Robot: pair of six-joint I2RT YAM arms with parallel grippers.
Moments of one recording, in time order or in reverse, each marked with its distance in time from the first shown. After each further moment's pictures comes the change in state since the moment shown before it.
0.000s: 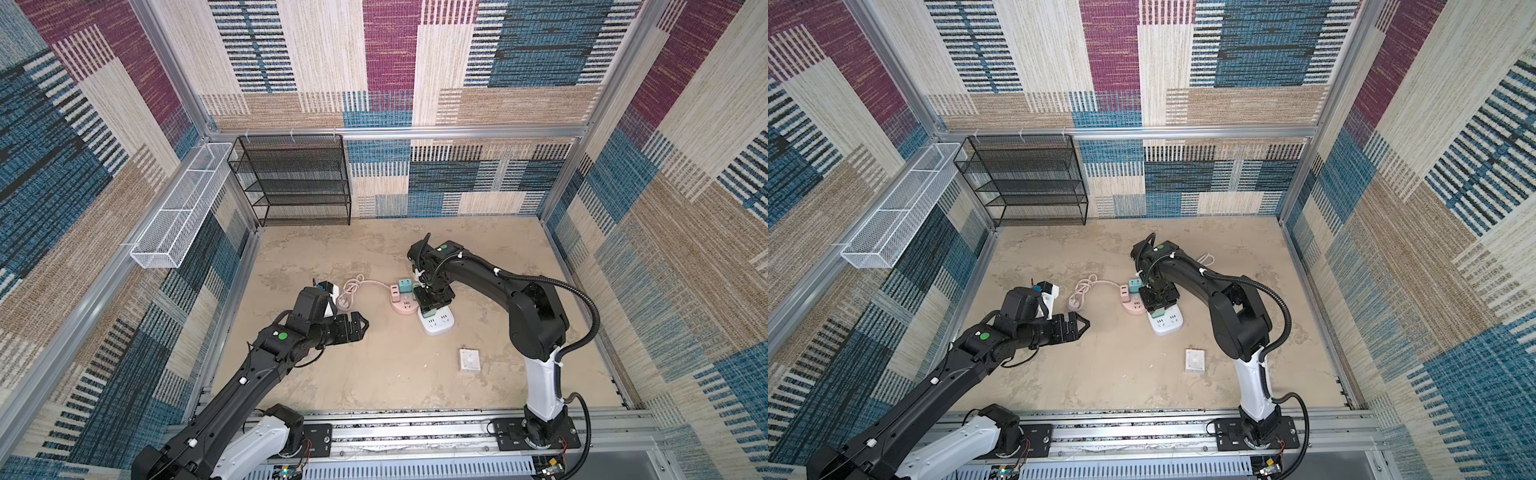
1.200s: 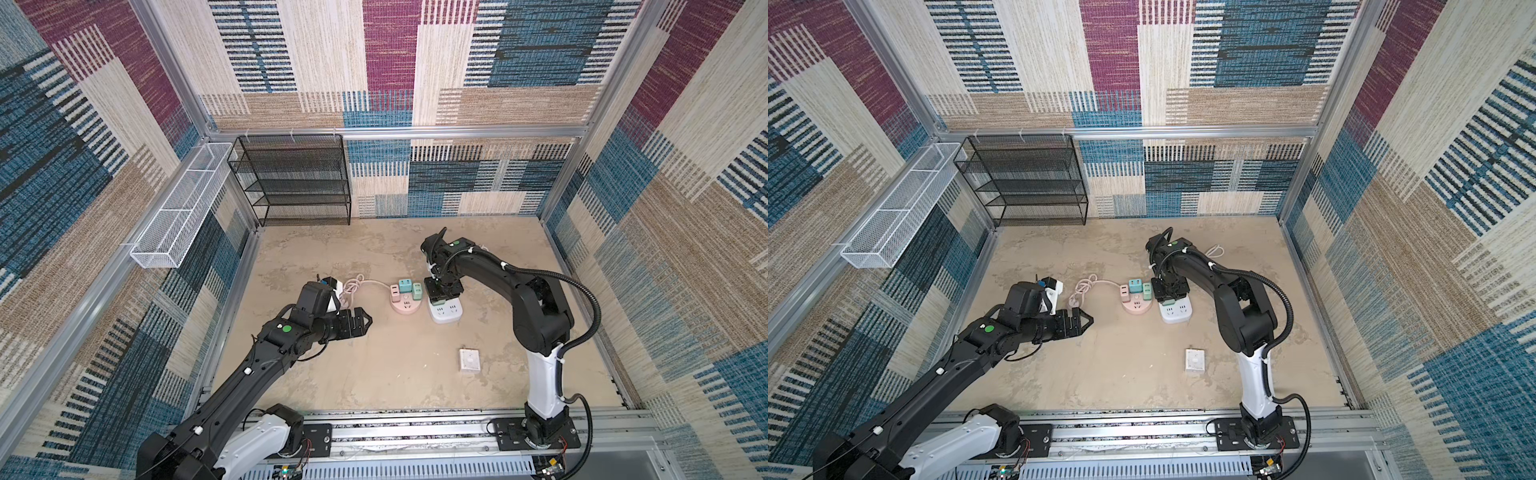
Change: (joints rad) left arm -0.002 0.056 0.040 0.013 0.030 0.000; right arm -0.111 -0.005 -0.036 0.107 0.058 0.042
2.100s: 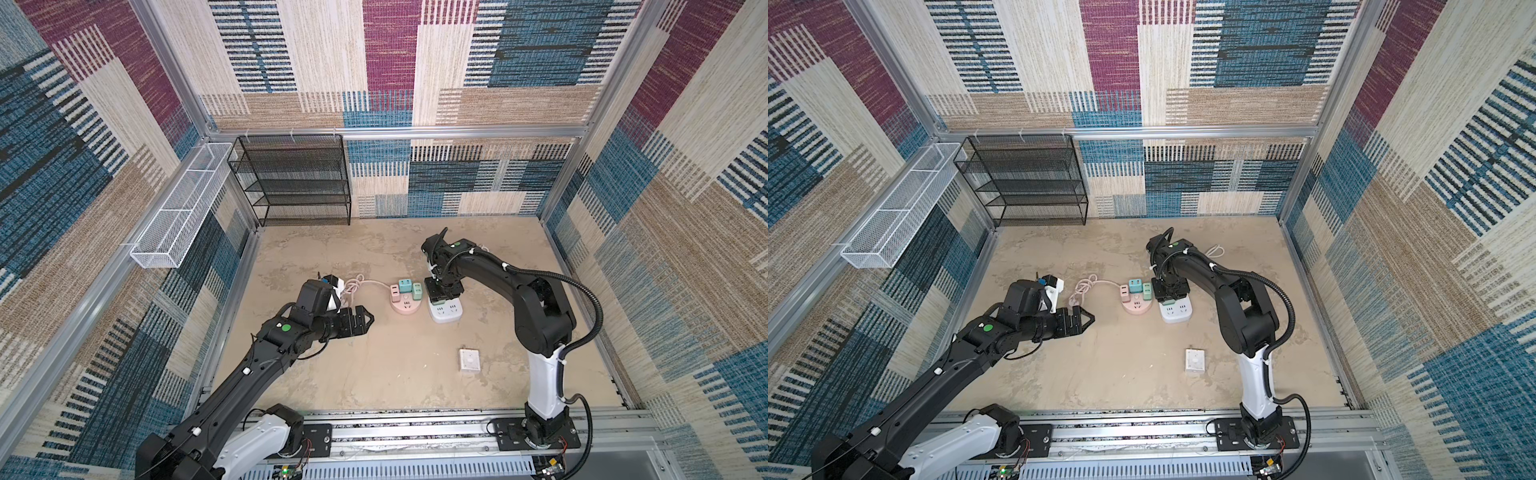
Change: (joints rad) left arm -0.006 0.001 0.027 -0.003 0.014 0.000; right arm 0.000 -0.021 -0.018 0.029 0.003 0.002
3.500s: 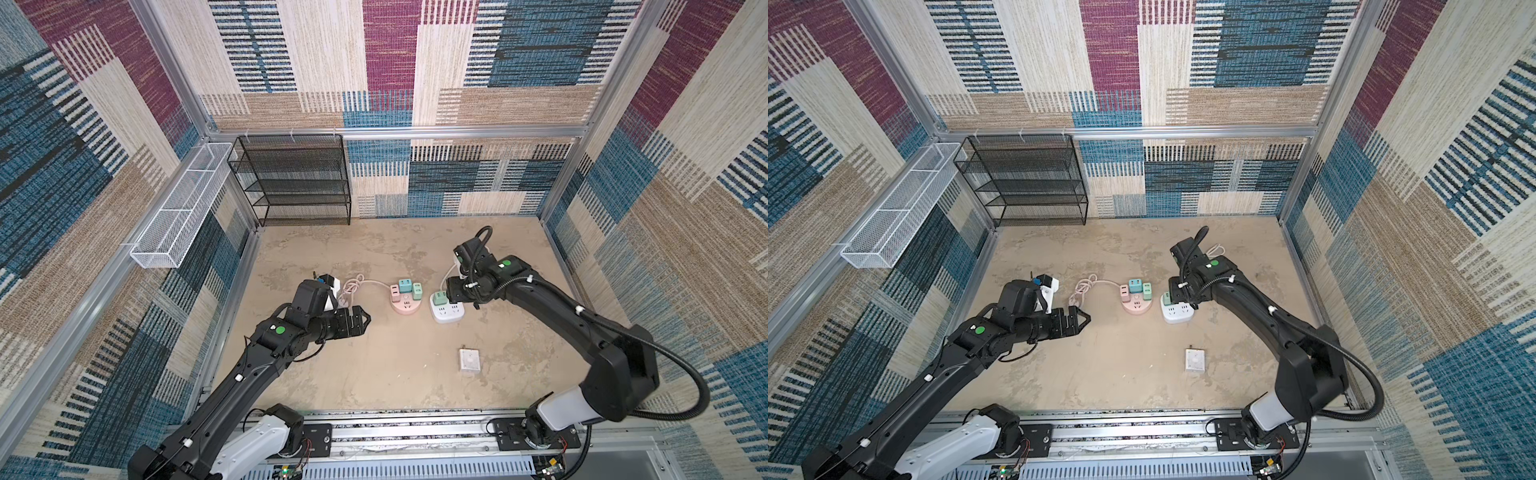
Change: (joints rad) left arm -0.005 -0.034 0.035 -0.080 -0.043 0.000; right arm -0.003 -0.574 -0.383 0.167 0.062 0.090
